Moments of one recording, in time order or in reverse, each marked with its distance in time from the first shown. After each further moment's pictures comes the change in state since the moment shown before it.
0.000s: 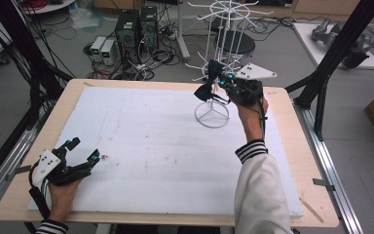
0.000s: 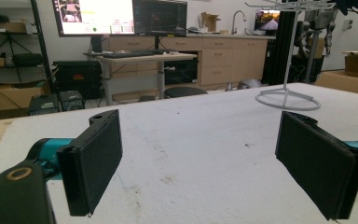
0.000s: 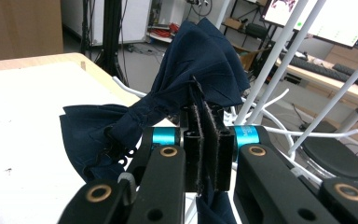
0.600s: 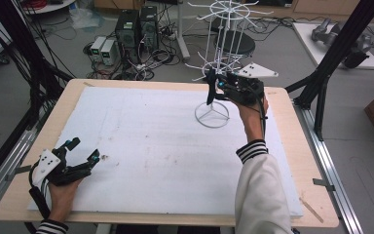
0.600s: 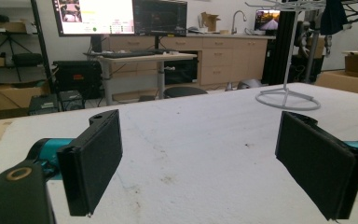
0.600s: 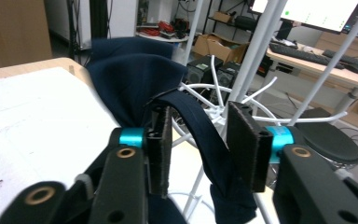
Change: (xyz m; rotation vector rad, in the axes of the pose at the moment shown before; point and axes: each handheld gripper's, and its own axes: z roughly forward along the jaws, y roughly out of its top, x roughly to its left) left arm 0.000 0.000 0.000 -0.001 0.001 -0.001; right arm -0.003 -0.003 0.001 0.011 -0.042 0.070
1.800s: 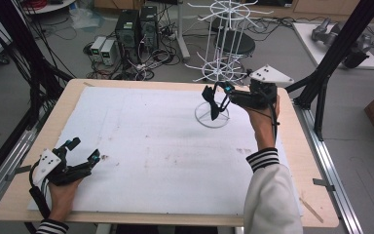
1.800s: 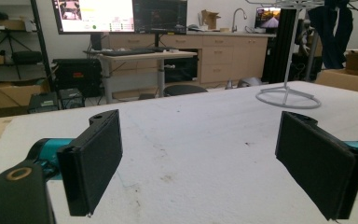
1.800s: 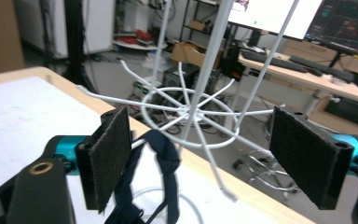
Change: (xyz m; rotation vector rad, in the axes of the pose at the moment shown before) left arm 0.000 0.000 0.001 0.008 0.002 -0.004; right arm -0.002 0.002 -0.037 -0.039 -0.095 0.015
